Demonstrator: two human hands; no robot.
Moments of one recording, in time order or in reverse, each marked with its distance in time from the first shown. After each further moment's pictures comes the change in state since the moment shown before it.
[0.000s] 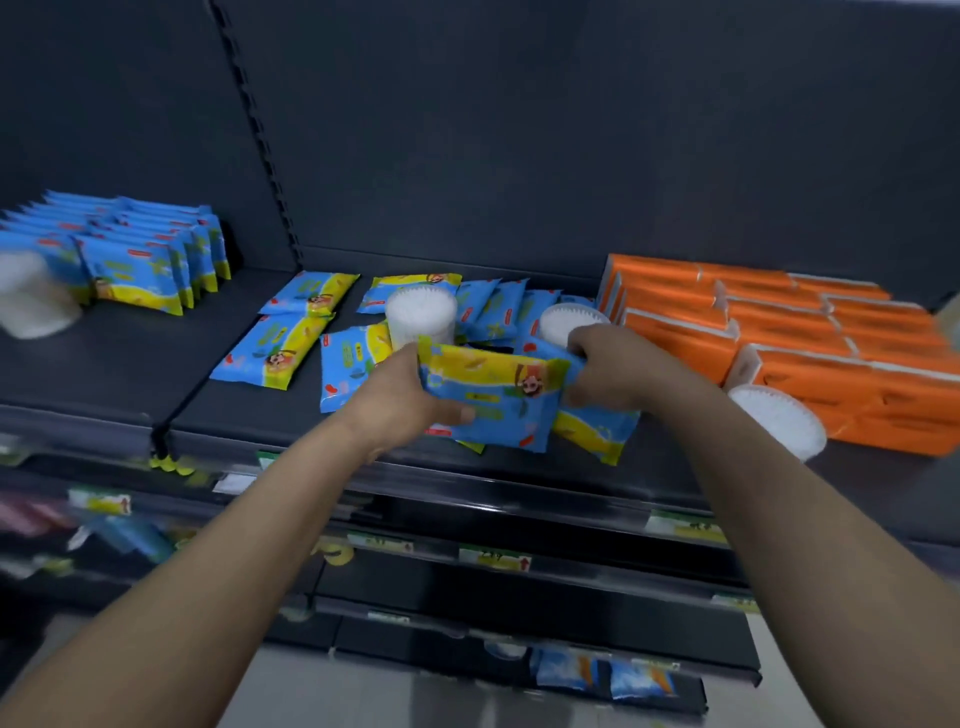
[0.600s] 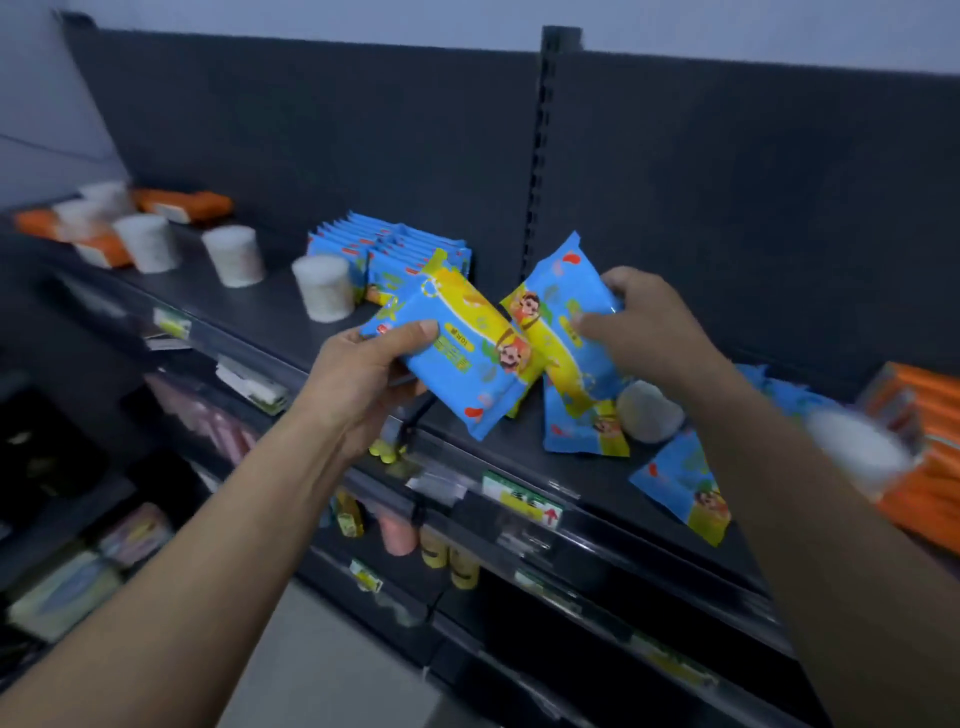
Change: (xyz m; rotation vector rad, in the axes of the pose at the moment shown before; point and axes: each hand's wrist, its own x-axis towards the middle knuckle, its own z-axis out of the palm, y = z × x) left_hand -0.080 -0.050 -0.190 -0.776 0.571 0.022; right_hand 0.050 -0.213 0.002 0.536 0.286 -0.360
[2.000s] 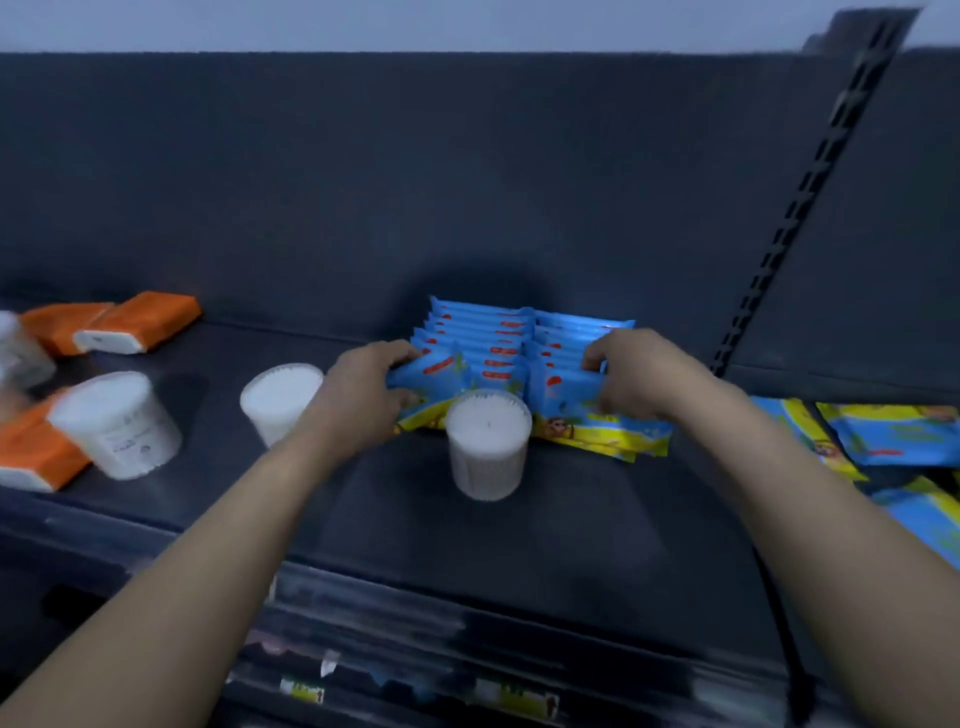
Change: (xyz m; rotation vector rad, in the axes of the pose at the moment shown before) left_hand 0.366 0.086 -0.228 1.171 -0.372 0.447; right_hand 0.239 -0.120 0.241 -0.678 -0.197 0.319
